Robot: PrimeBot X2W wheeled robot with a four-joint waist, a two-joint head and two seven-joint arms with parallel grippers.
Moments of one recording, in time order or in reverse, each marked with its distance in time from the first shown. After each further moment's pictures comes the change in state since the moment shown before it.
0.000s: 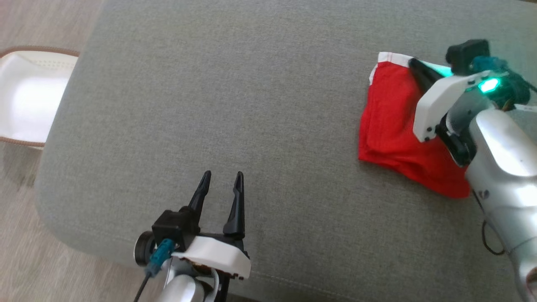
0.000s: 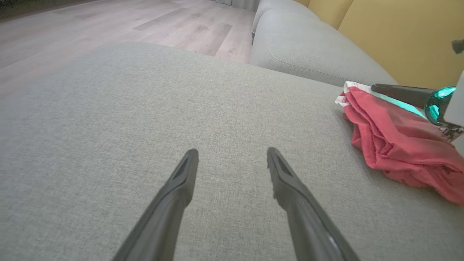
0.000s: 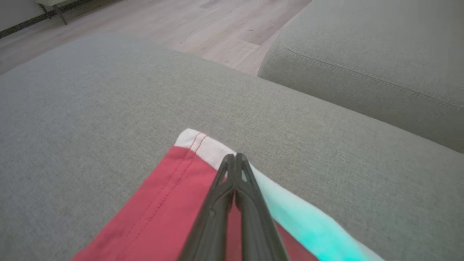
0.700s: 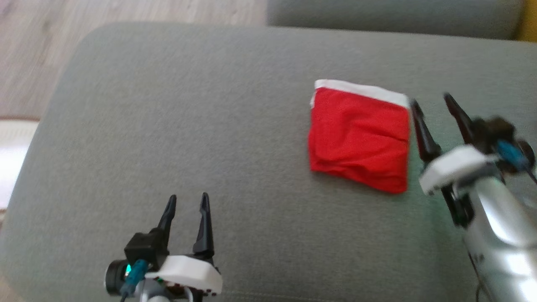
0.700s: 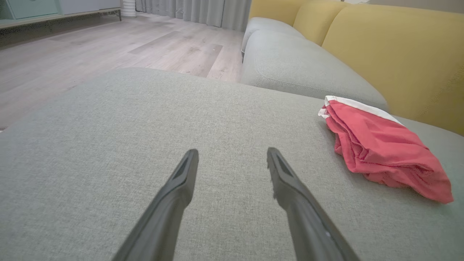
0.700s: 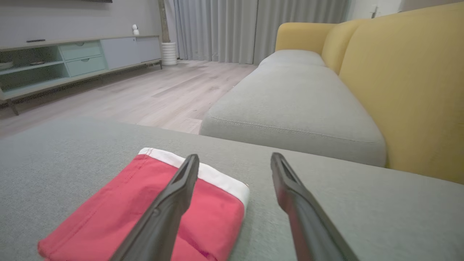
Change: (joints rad) left arm 0.108 0.000 0.136 0.015 0.058 -0.011 0.000; right arm 0.276 0.064 -0.240 -0.080 -0.143 0.000 -0.376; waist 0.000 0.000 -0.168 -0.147
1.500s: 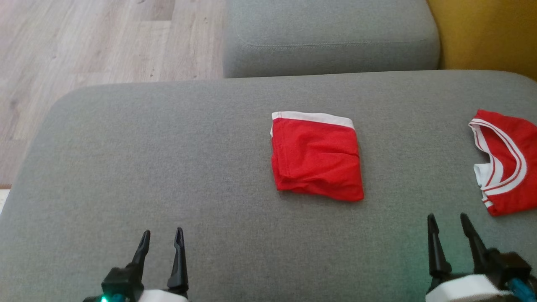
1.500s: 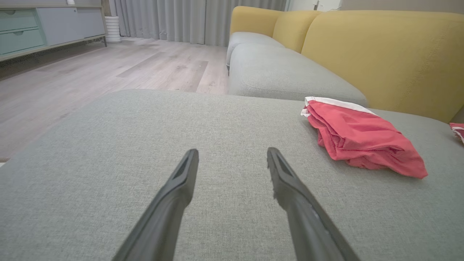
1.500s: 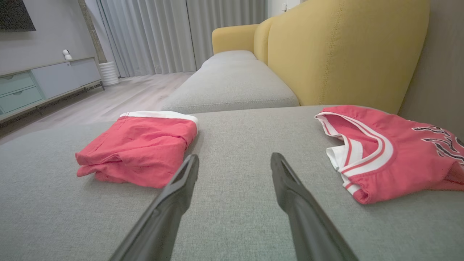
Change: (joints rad) left arm 0.153 0.002 0.154 -0.006 0.097 -0.088 0.000; right arm 0.649 0.184 -0.302 -0.447 -0.122 0.000 -0.007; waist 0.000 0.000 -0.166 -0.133
